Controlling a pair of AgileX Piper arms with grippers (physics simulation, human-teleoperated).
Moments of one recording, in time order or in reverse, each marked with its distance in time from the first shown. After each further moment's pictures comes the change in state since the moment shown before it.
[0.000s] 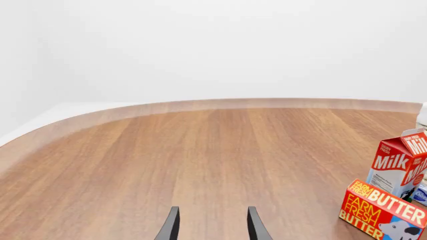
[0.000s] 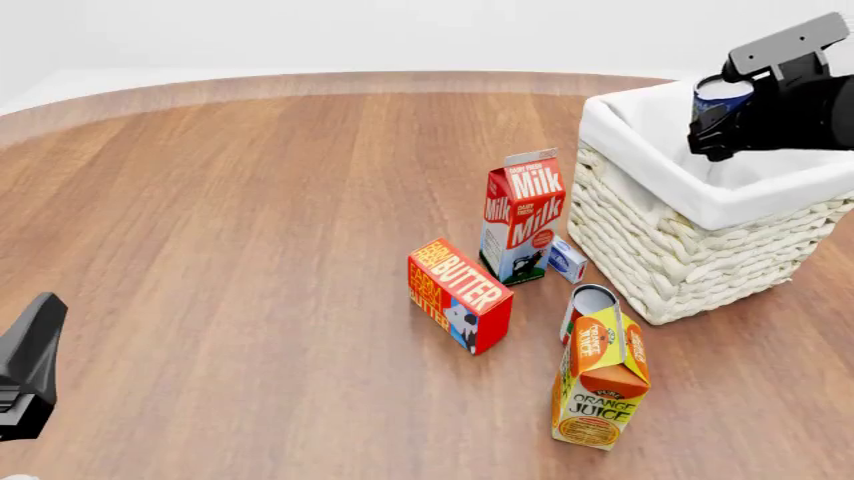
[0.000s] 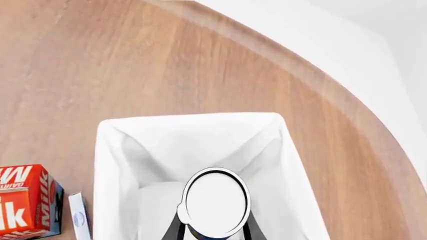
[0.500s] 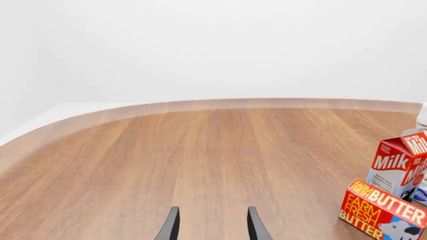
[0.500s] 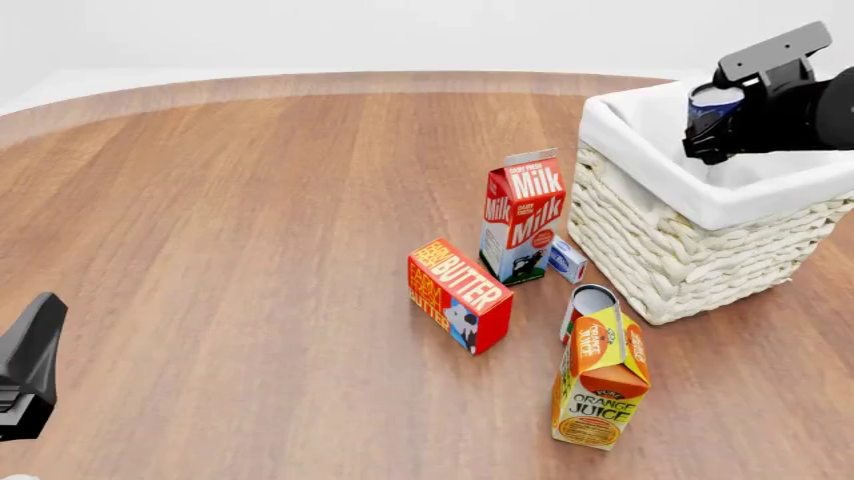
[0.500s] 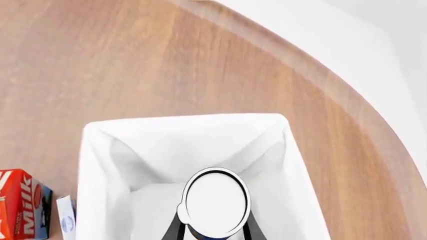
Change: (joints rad) left arm 0.000 0.000 0.000 0.000 0.000; right arm -0.012 0.072 -0.045 0.004 -0.021
